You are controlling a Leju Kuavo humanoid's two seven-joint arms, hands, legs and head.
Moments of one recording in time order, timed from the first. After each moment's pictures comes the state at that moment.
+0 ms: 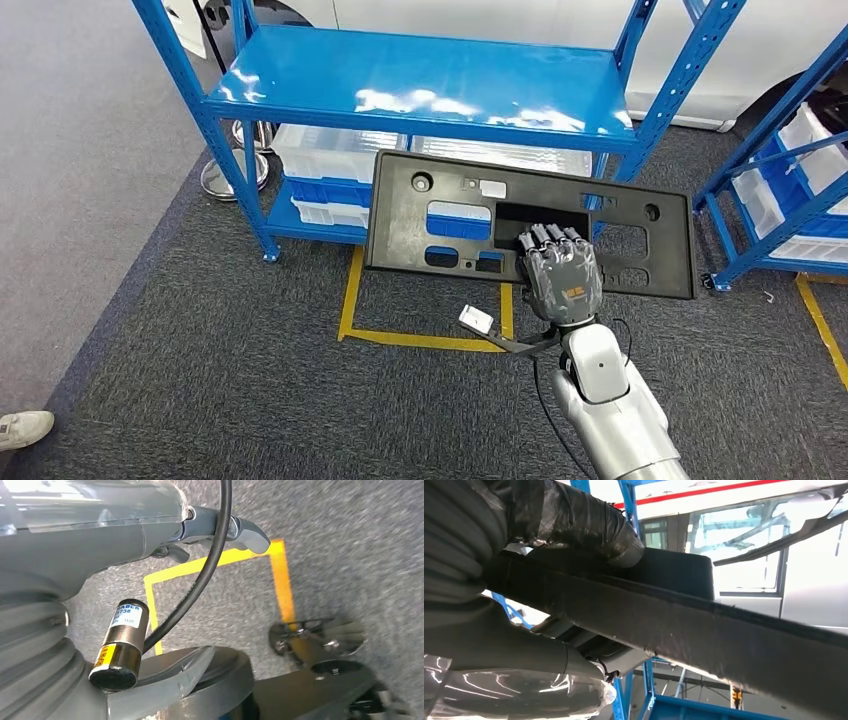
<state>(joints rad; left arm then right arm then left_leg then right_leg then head) -0.12 -0.05 -1.23 -0.14 0.95 0.37 -0.04 -0.40 -0.01 0.34 -1.15 1.55 -0.68 0.03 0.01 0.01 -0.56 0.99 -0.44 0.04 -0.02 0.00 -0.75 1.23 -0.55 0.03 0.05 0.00</state>
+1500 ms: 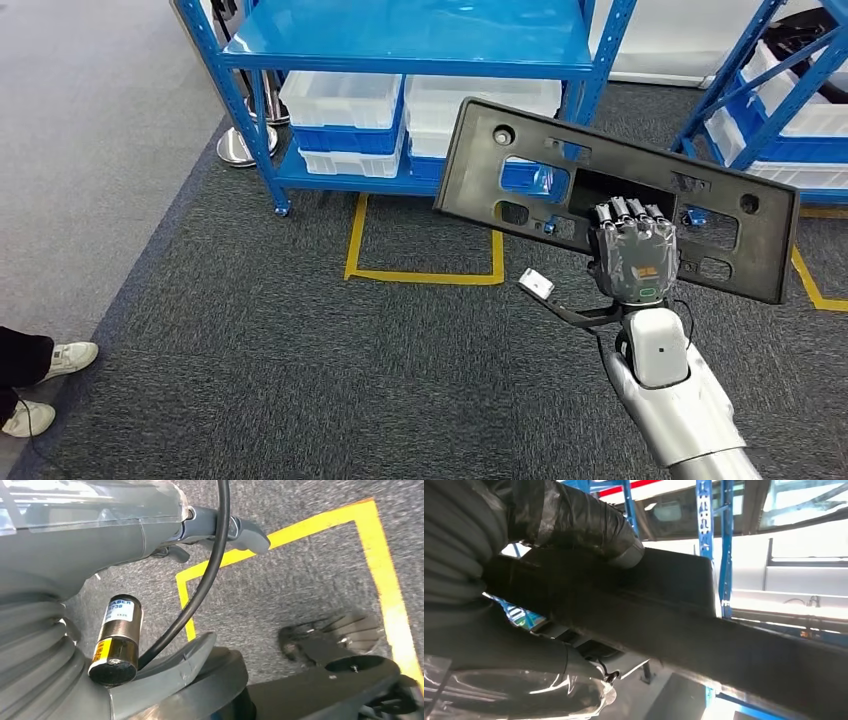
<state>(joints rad) -0.15 -0.05 -1.31 -0.14 0.93 0.37 -0.02 -0.44 -0.19 0.34 -1.23 1.57 -0.68 0.22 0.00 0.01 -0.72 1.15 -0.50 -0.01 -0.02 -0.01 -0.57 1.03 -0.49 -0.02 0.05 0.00</state>
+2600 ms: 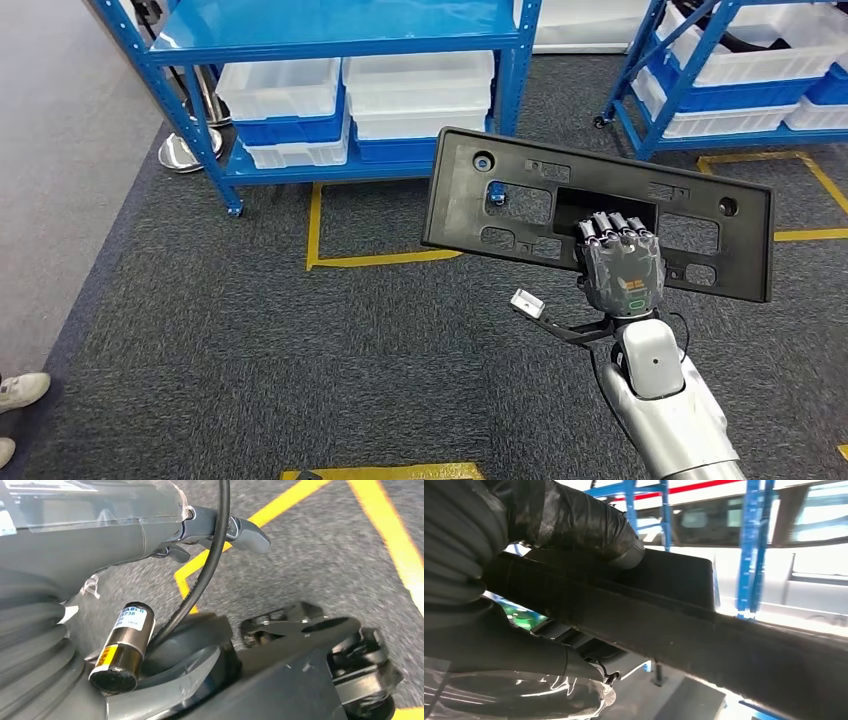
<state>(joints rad) -0.14 -0.05 -1.33 -0.14 0.94 0.36 -0.03 -0.39 -0.16 0.30 -1.23 1.56 -0.68 0.11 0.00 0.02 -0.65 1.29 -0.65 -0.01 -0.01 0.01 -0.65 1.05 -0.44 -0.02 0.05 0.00</state>
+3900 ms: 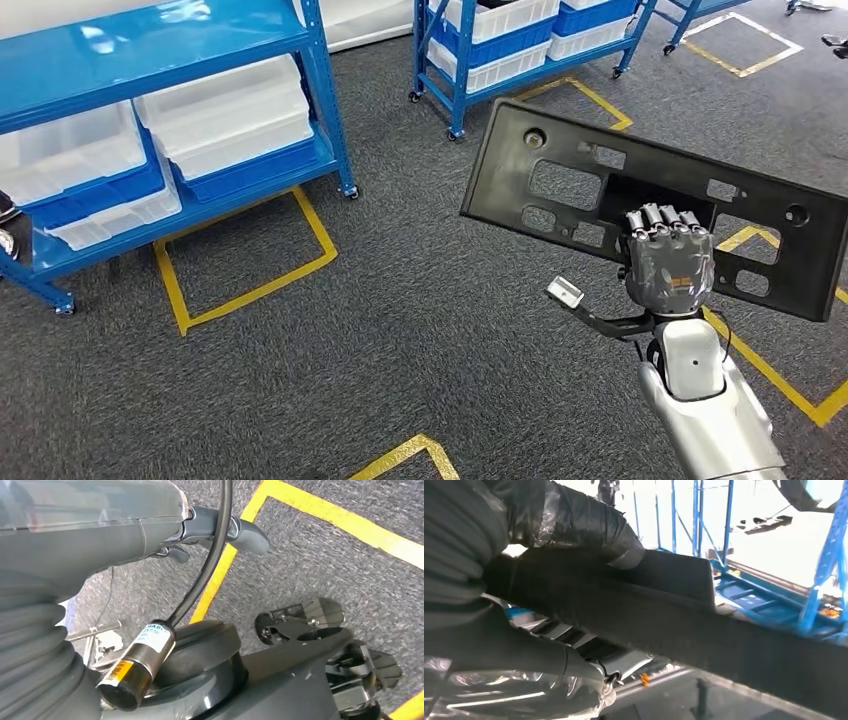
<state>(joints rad) -0.17 -0.05 -1.36 -0.14 0.93 0.36 -0.02 -0.38 -0.28 0.30 -1.29 1.57 -0.68 0.20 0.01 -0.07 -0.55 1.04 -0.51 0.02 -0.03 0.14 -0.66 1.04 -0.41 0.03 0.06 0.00</state>
